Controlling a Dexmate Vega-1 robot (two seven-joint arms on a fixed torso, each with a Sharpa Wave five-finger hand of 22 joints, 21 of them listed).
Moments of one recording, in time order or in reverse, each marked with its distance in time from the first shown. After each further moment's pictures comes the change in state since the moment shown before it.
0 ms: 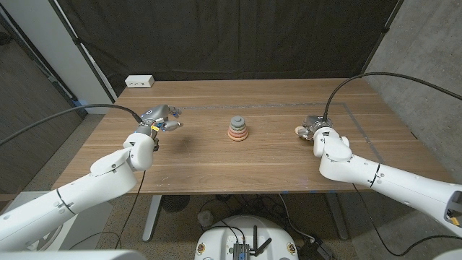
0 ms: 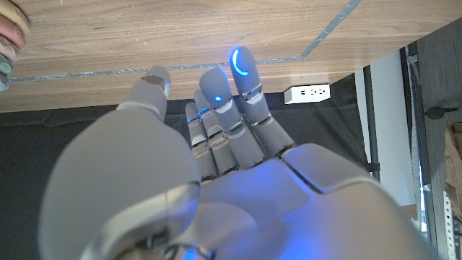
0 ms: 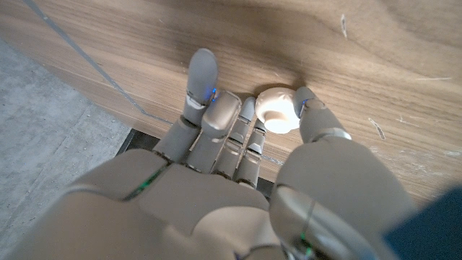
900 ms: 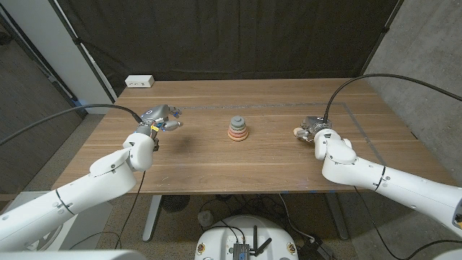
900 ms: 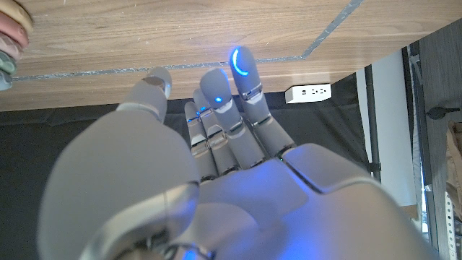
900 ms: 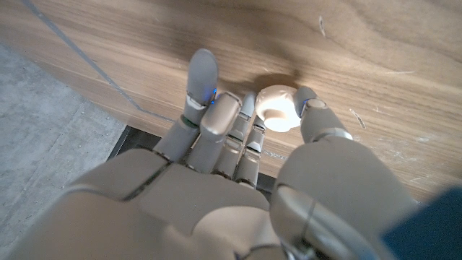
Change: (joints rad) left arm 0.003 0.002 -0.002 -0.004 -0.002 -0.004 0.003; left_hand -0.016 -0.005 0.025 -0.003 0.004 0.014 -0.004 0.000 0.005 0.018 -0.004 -0.005 0.000 0.011 -0.007 0.000 0.019 0.005 0.005 0.000 0.000; right arm -0.031 -0.034 0.035 -0.071 -0.008 0.001 -0.028; right_hand -0.005 0.008 0.009 -0.005 0.015 0.023 0.023 0.011 -0.009 0.053 0.011 0.012 0.035 0.037 0.002 0.008 0.000 0.032 -0.010 -0.004 0.004
